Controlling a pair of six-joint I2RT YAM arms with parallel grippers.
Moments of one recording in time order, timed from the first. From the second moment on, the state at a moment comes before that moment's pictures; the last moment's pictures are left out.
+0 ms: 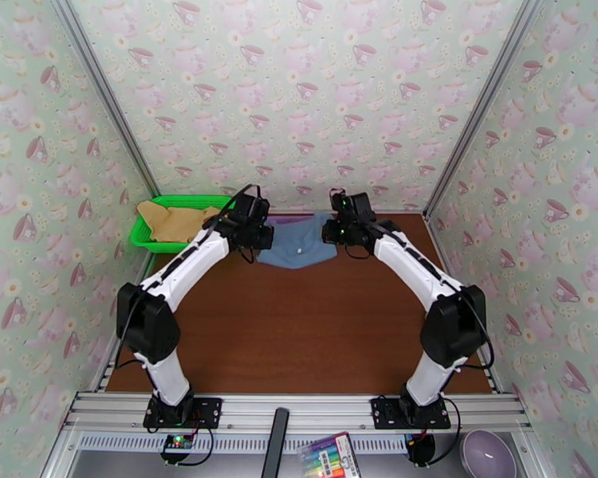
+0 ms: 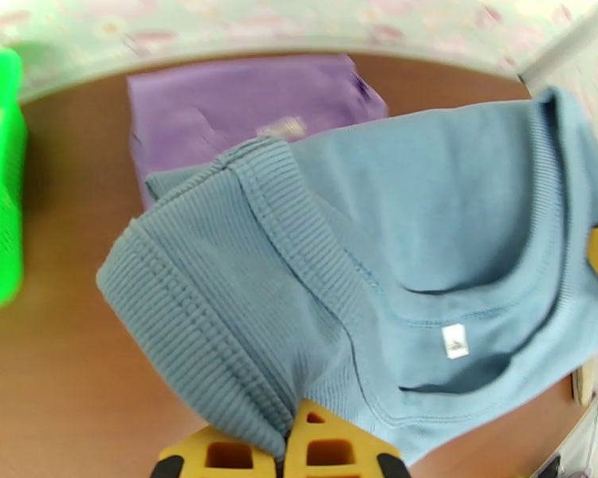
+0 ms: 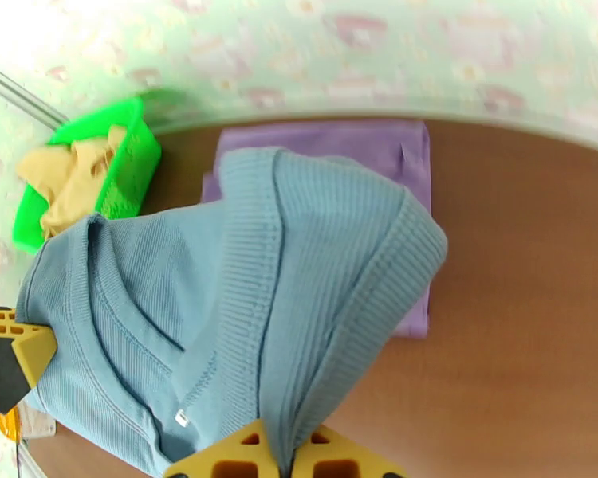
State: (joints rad) left arm -0.39 1.87 1.77 -0.76 0.04 -0.28; right arm 0.38 1.84 1.71 -0.58 -0.20 0.31
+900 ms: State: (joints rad) left arm -0.27 2.43 2.14 -0.73 0.10 -0.24; right arm 0.33 2.52 2.28 -0.70 -0.22 0.24
